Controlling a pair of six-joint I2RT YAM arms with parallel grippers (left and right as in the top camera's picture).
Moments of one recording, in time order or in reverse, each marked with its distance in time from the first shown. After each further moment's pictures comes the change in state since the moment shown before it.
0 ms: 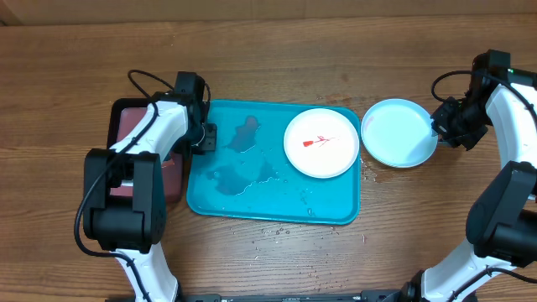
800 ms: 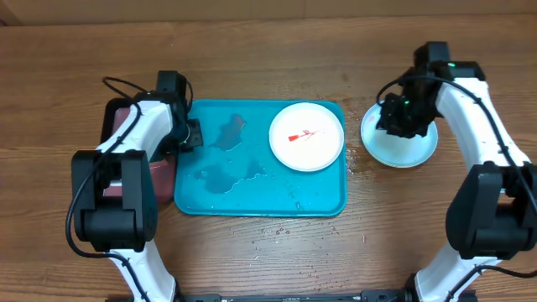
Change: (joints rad) left arm 0.093 0.000 0.000 0.008 -0.011 -0.155; right arm 0.276 0.000 0.000 0.037 -0.167 -0.245
